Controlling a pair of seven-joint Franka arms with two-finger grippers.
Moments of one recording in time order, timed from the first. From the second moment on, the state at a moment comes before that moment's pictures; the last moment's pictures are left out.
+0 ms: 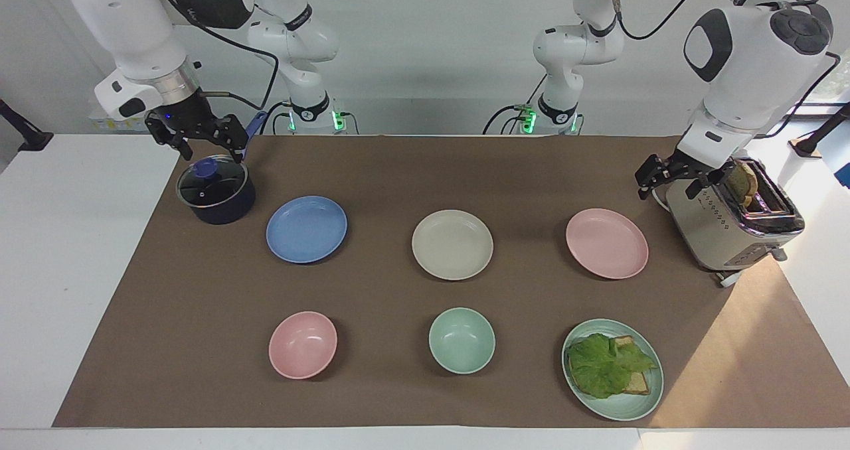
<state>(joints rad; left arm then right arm) 0.01 0.08 -0.07 -1.63 0.01 1.71 0.00 -0.07 0.01 0.04 -1.59 -0.03 1.55 0.04</state>
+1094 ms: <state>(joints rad) 0.05 0.08 -0.07 -1.64 0.01 1.72 0.00 -0.07 0.01 0.04 -1.59 -0.03 1.55 0.04</state>
